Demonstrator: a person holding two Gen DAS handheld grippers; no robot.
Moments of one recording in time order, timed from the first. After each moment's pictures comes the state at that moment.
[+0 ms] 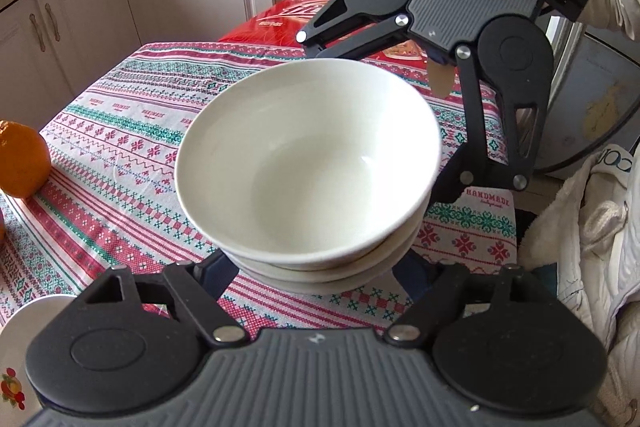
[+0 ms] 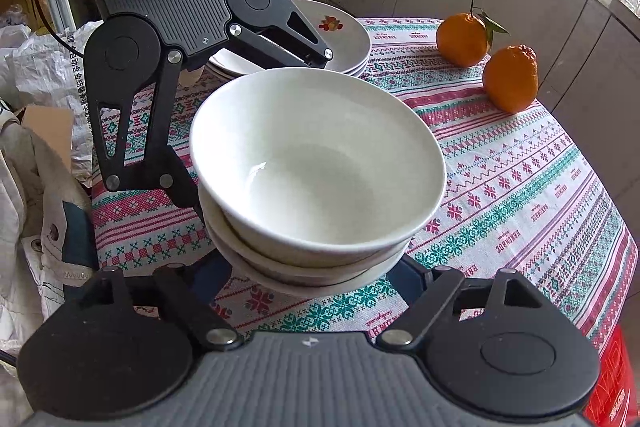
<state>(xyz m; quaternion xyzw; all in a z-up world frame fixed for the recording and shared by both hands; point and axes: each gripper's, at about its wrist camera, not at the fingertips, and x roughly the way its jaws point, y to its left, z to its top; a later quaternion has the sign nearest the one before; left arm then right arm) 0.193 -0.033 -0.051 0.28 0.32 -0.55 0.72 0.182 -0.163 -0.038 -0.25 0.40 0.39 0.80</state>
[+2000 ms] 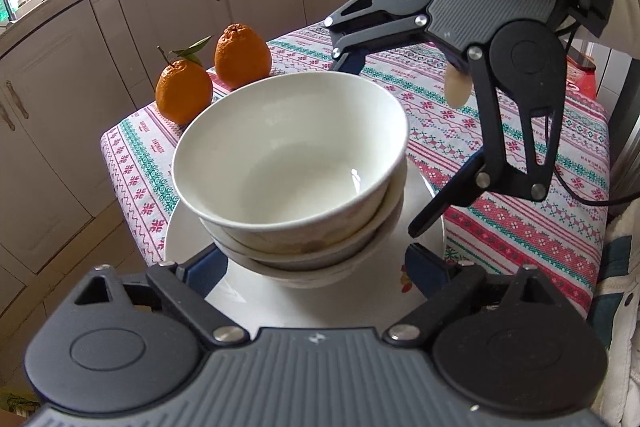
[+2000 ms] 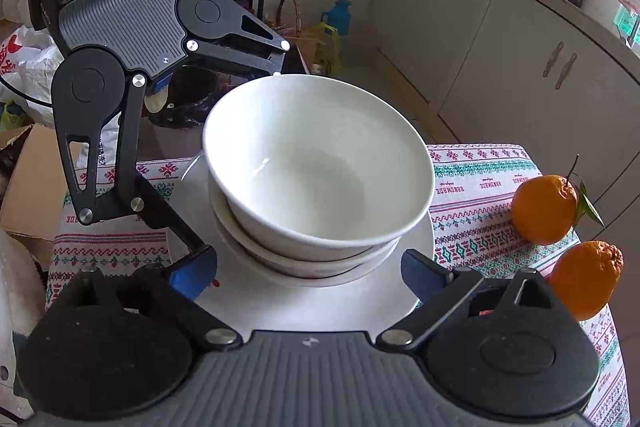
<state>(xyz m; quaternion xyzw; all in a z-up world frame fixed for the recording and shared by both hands) 0.217 0.119 -0.027 0.23 0.34 -0.37 0.84 0.272 -0.014 -0.021 -0.29 0.32 0.47 0.77</state>
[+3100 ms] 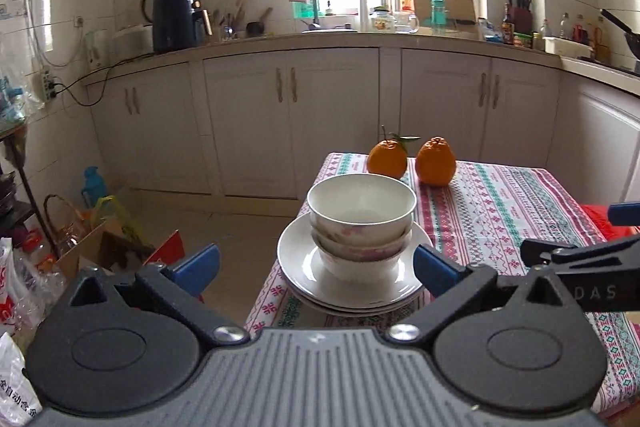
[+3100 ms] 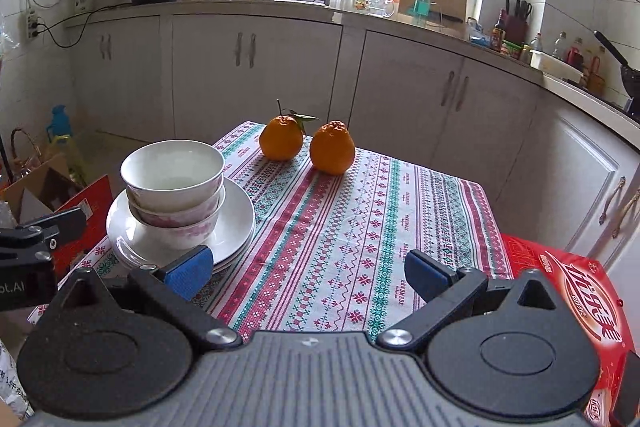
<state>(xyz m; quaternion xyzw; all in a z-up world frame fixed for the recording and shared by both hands) 0.047 0.066 0.049 0.02 0.24 0.06 0.97 0.102 -0.080 0.039 -0.07 0.28 0.03 0.96</state>
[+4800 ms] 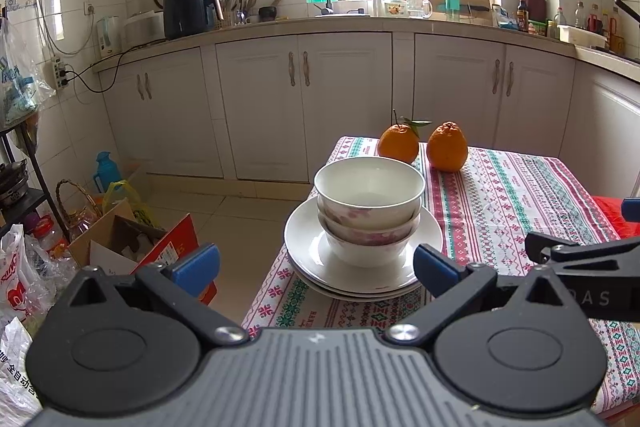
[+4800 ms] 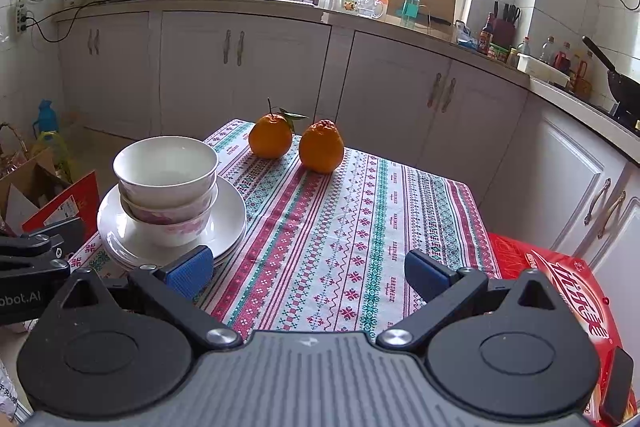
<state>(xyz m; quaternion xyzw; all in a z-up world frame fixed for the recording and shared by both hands) 0.048 0.059 0.046 0.02 0.26 0.08 0.96 0.099 -0.068 0.038 -0.08 0.29 0.01 0.95</state>
